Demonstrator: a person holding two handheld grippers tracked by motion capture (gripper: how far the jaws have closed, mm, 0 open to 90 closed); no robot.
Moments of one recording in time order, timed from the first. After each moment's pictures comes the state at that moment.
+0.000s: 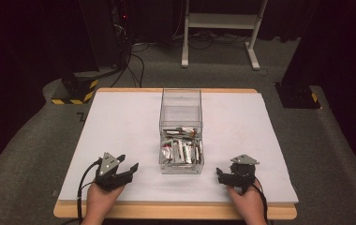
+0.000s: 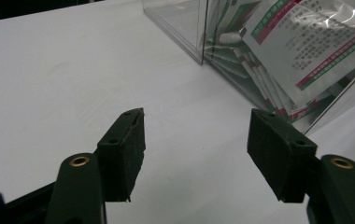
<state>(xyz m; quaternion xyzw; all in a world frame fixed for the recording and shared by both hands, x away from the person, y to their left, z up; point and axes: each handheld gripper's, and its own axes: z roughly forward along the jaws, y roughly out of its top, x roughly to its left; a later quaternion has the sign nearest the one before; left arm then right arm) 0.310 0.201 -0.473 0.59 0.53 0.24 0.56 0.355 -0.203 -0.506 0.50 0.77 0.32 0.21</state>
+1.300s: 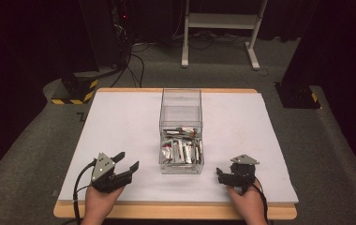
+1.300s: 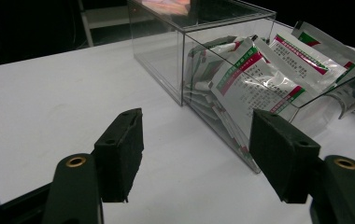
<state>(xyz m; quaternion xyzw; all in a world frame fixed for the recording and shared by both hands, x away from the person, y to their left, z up) 0.291 0.195 -0.441 0.58 0.50 0.24 0.60 0.355 -0.203 -0.506 0.50 0.77 0.32 0.21</state>
